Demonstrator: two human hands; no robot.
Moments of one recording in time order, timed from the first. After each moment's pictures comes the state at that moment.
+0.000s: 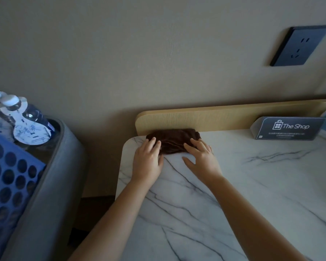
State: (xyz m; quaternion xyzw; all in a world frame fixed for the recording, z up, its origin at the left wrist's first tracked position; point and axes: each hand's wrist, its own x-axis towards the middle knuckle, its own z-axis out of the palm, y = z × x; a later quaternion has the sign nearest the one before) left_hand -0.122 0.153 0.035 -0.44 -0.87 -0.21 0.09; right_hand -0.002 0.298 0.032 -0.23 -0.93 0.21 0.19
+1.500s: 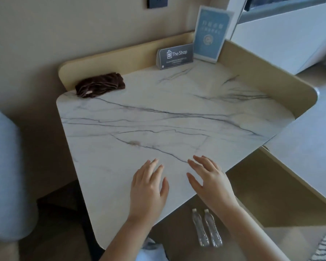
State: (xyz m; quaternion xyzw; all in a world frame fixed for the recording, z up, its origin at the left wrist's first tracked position) left_hand 0.187 -0.048 0.037 -0.60 -0.74 -0.29 0.00; right_hand 0.346 0.033 0.047 -0.46 -0.86 0.09 0.21
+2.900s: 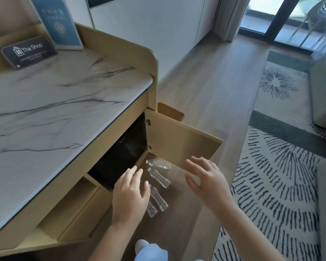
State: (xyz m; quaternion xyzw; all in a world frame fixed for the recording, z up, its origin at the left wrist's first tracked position) left_hand 0.495 -0.077 0.022 -0.70 -0.66 -0.25 -0.10; right_hand 0.706 -0.071 0.043 -0.64 -0.72 0.06 0.25
